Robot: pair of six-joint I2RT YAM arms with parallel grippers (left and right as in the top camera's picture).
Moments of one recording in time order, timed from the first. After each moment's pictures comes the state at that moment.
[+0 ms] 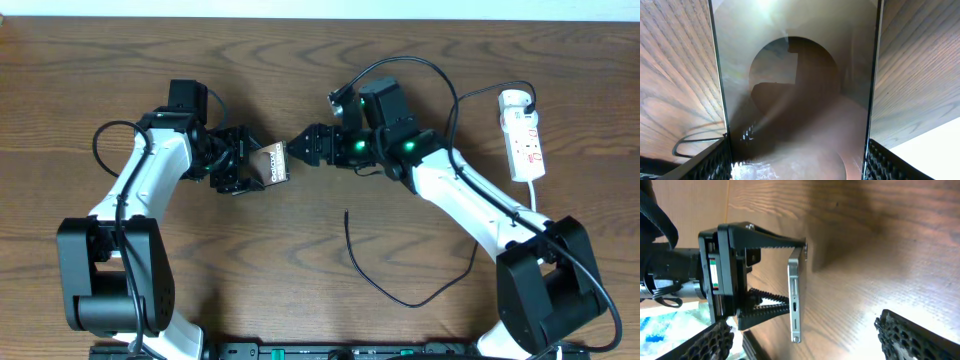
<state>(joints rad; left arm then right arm) -0.02 1.77 1.21 -0.81 0.57 -1.64 0.51 1.78 1.22 -0.23 -0.67 0.66</state>
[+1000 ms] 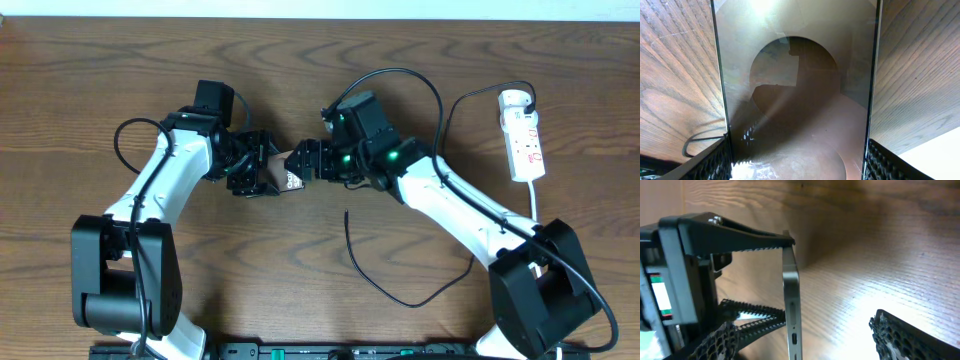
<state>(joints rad) -0.12 1.77 1.21 -0.81 0.54 -1.66 0.60 1.78 1.22 -0.33 -0.47 0.68</state>
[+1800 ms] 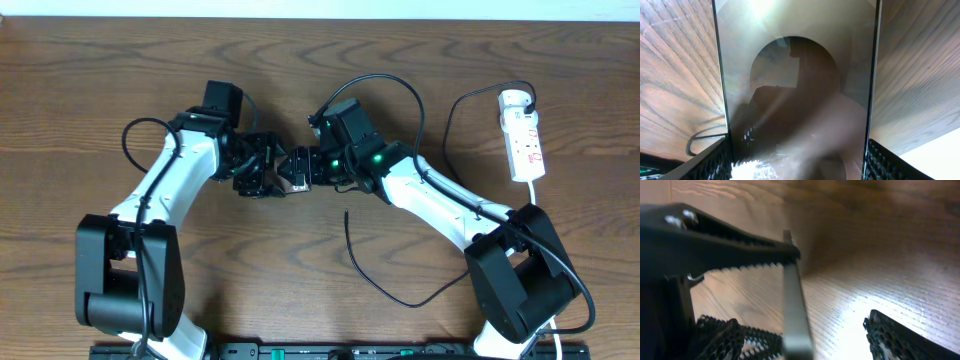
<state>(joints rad) -0.16 1.77 1.21 -0.80 0.54 -1.67 0.62 1.86 1.23 -0.25 -0.47 0.64</state>
